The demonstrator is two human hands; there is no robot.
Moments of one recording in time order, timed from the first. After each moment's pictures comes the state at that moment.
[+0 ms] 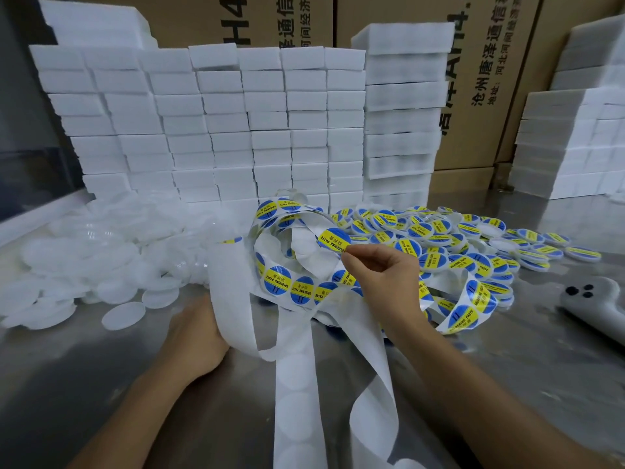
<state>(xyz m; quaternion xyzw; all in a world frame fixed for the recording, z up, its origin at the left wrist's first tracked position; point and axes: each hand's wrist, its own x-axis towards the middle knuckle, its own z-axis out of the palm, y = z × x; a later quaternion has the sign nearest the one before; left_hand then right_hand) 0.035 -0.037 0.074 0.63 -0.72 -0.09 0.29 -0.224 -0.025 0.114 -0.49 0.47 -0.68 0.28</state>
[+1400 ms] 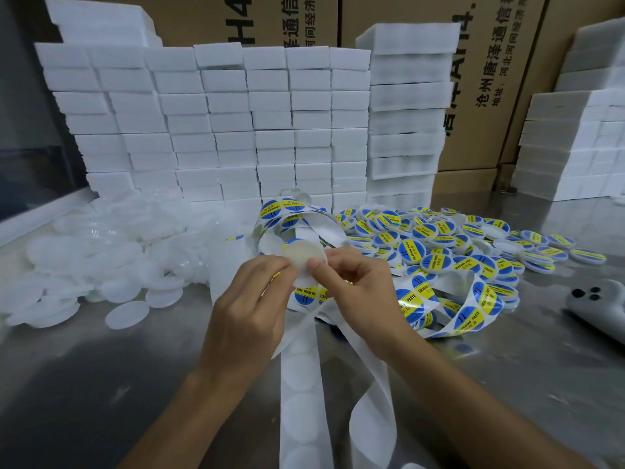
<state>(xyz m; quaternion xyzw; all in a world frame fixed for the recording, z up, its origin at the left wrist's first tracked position) -0.029 -0.004 0.105 0.34 -0.76 0.29 0.47 -0.191 -0.008 0.119 -0.59 0.40 -0.62 0.33</state>
